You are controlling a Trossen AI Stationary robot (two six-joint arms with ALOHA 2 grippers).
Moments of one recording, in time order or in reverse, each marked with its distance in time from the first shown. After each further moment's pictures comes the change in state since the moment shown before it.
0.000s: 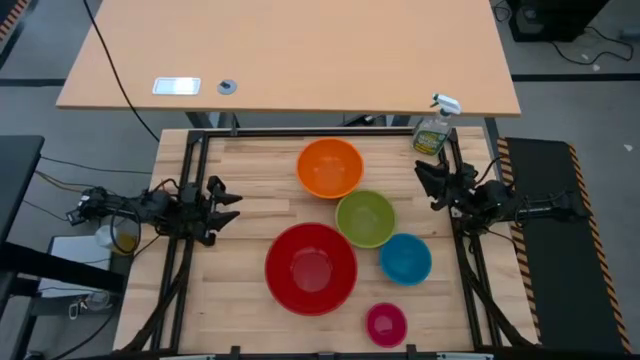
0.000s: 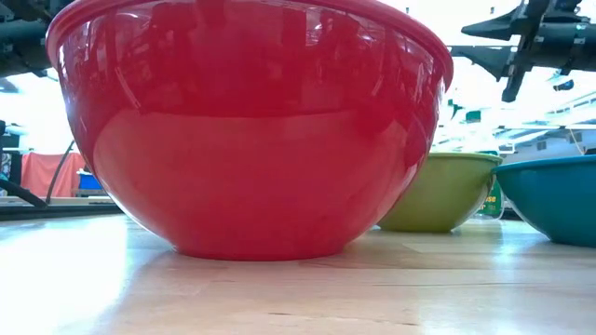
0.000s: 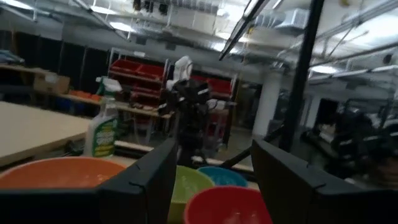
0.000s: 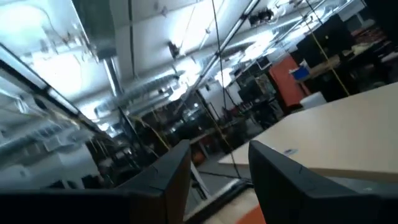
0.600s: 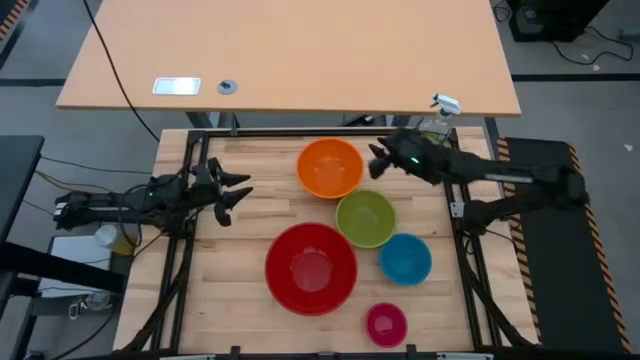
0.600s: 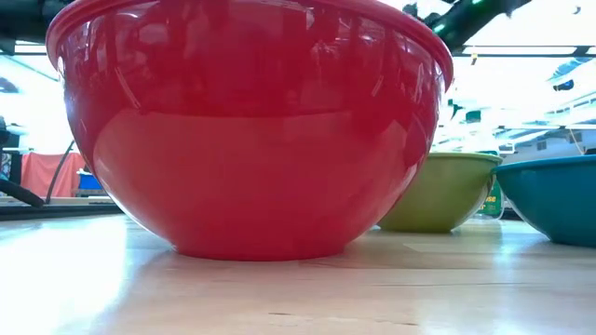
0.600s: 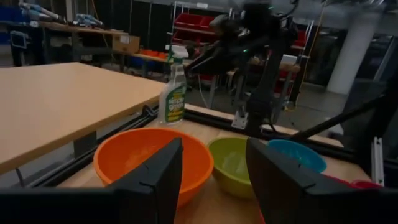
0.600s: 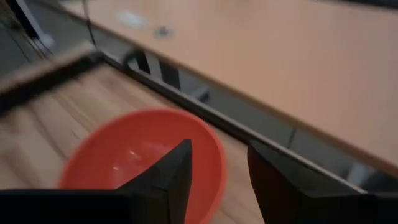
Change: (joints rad) left arm 0.224 0.325 0.280 -0.223 -0.019 -0.014; right arm -0.297 0.936 0.831 -0.832 0.001 0.013
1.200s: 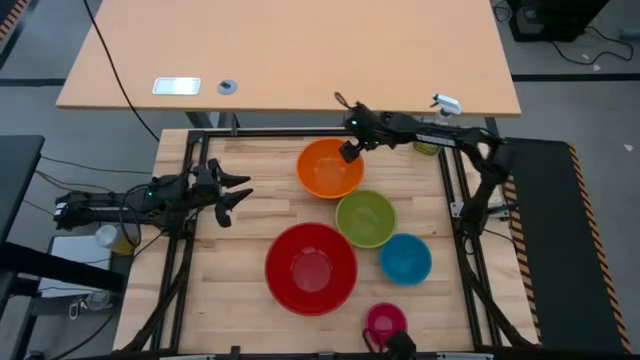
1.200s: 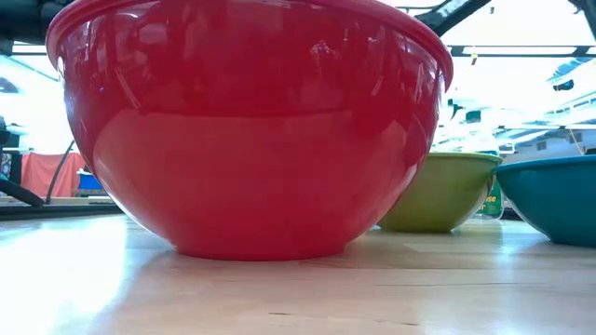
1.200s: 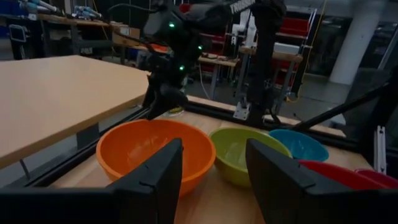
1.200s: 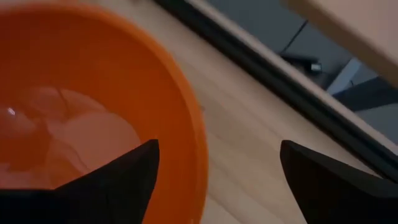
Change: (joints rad) left arm 0.000 -0.002 0.003 -0.055 0.000 0.004; right arm -0.273 0.629 0.469 -0.371 -0.330 -0.063
